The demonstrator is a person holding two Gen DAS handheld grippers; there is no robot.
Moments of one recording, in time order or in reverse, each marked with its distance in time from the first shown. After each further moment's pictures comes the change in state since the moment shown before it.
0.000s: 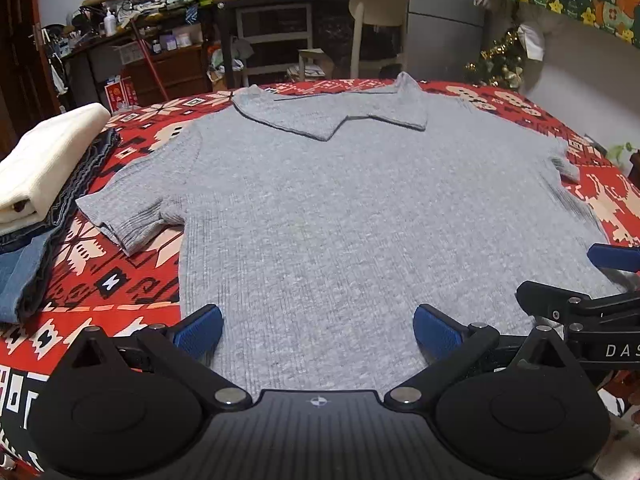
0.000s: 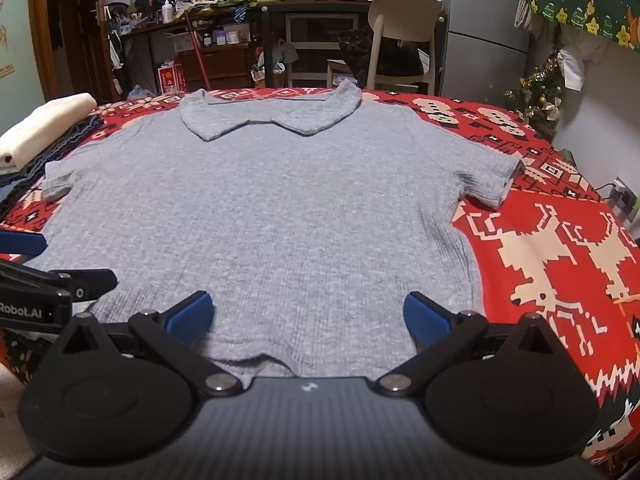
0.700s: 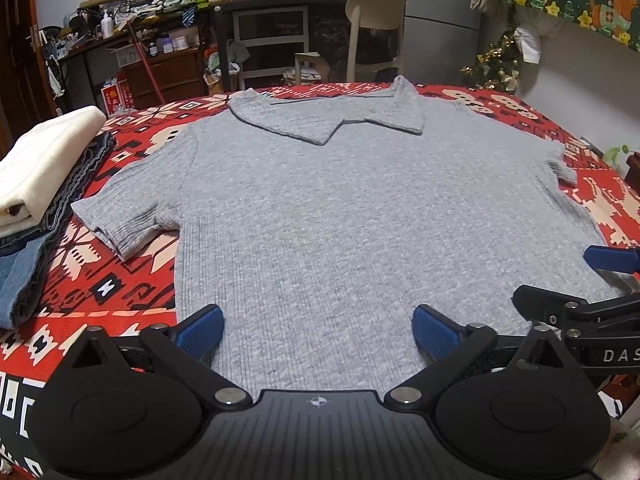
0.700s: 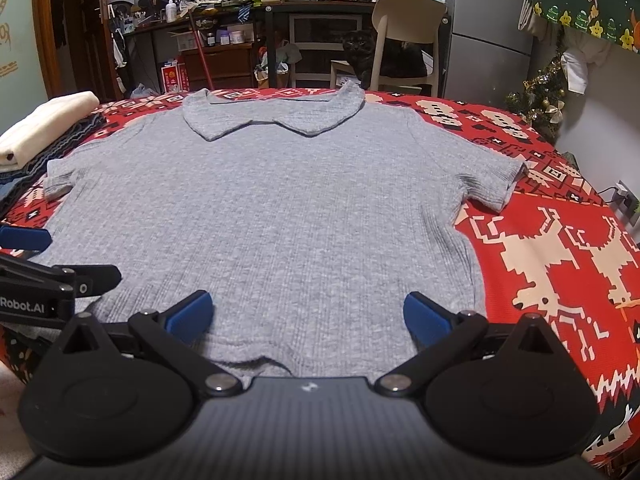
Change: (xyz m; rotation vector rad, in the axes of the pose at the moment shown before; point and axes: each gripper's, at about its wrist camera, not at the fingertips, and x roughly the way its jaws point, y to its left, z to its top) left arm -0.001 0.000 0.005 0.034 -0.015 -0.026; right arm 0.001 0.002 0.000 -0.011 0.002 0.005
